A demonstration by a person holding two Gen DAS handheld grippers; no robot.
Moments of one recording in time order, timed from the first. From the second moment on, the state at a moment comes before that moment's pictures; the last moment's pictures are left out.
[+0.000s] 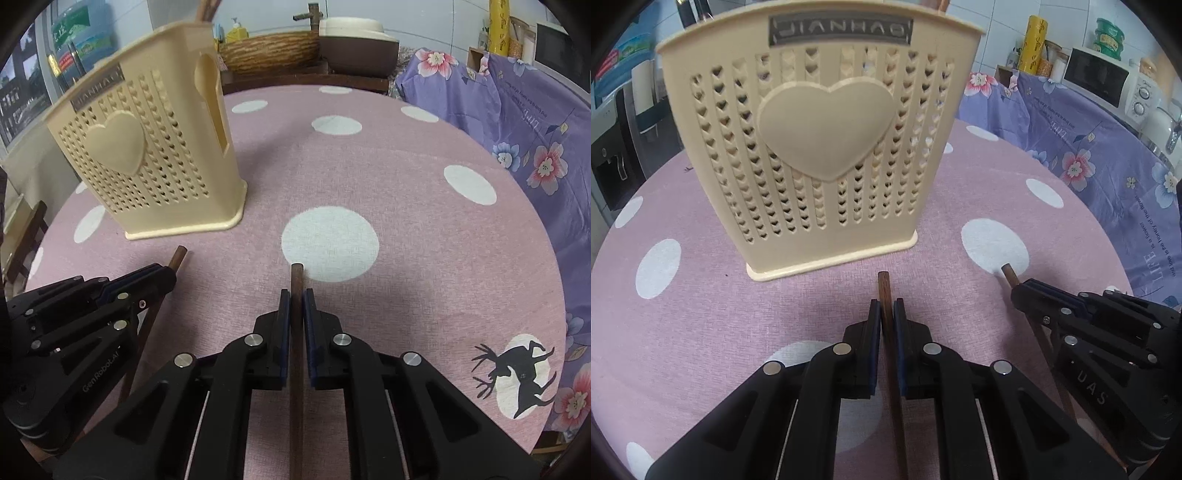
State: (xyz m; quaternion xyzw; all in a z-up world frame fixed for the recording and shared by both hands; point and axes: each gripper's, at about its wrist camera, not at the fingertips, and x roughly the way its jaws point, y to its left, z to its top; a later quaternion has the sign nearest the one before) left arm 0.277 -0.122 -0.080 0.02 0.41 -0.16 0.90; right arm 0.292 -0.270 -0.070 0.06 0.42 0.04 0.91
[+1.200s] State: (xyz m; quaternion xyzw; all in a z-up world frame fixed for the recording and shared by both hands) left arm 0.195 -0.040 0.069 -0.08 0.22 -0.19 0.95; right arm 0.213 -0.288 0.089 0.11 0.23 0.12 0.96
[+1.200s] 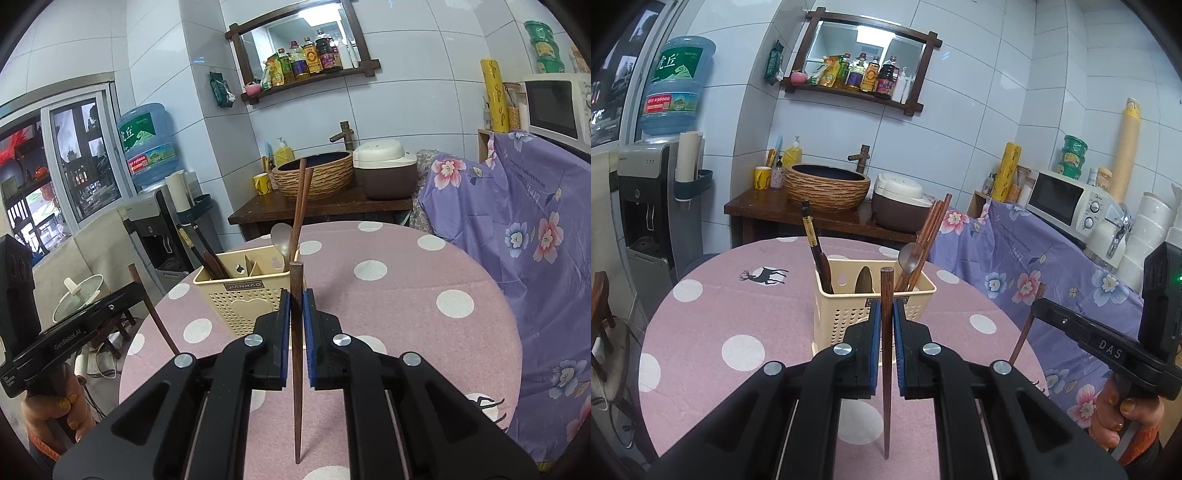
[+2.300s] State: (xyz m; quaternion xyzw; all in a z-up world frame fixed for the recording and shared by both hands) left arm 0.292 -0.043 0.136 -0.06 0.18 -0.16 0.97; right arm 0.328 -0.248 0.174 0.09 0.17 0.10 0.98
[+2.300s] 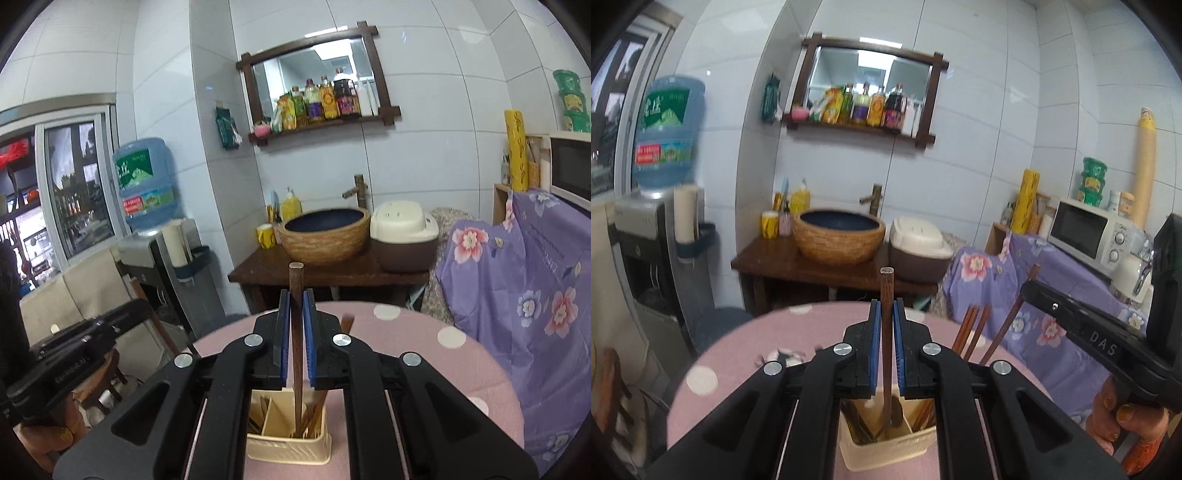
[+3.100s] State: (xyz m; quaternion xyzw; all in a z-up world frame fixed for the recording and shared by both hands) left arm 0.278 -0.037 0.084 -0.04 0.20 -0.14 0.97; right arm 0.307 -0.249 0.124 0.09 0.16 0.09 0.98
